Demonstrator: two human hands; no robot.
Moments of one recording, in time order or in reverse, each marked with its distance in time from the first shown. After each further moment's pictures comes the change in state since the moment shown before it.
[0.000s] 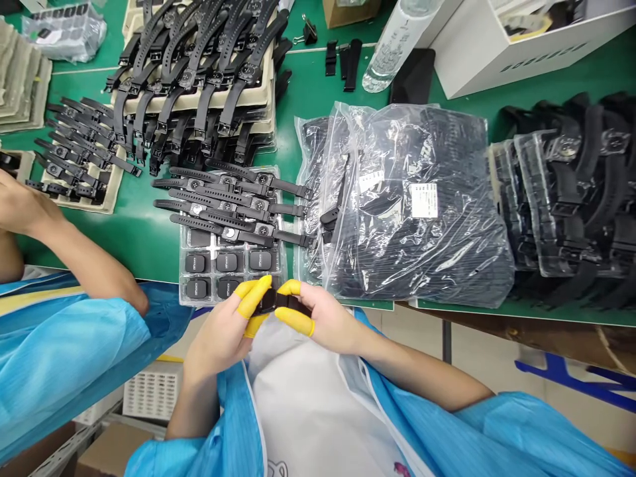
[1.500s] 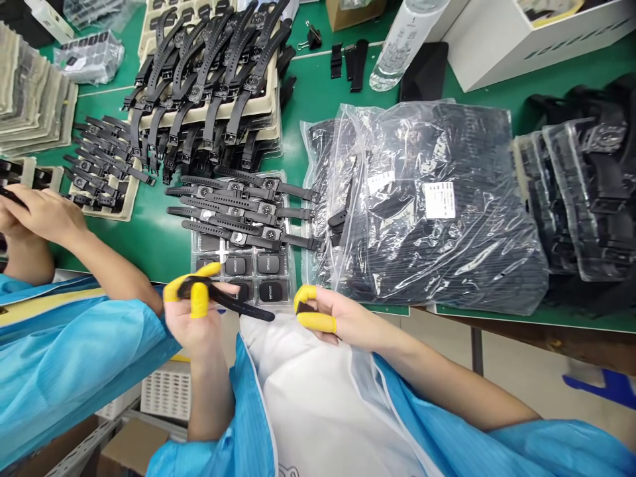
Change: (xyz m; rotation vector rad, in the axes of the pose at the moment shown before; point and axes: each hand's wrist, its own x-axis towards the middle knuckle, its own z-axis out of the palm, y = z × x) left_hand 0.013 -0.002 0.001 -0.644 0.932 -0.365; right_hand -0.008 0.018 -0.017 0.384 -0.189 0.245
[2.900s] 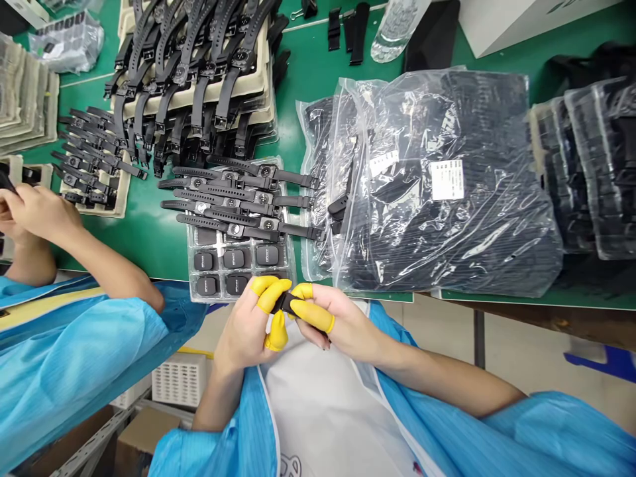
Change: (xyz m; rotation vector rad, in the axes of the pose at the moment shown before) left_hand -0.015 0.007 0.017 0.550 -0.841 0.452; right_hand -0.002 -0.009 0.036 0.040 0.104 -0.187
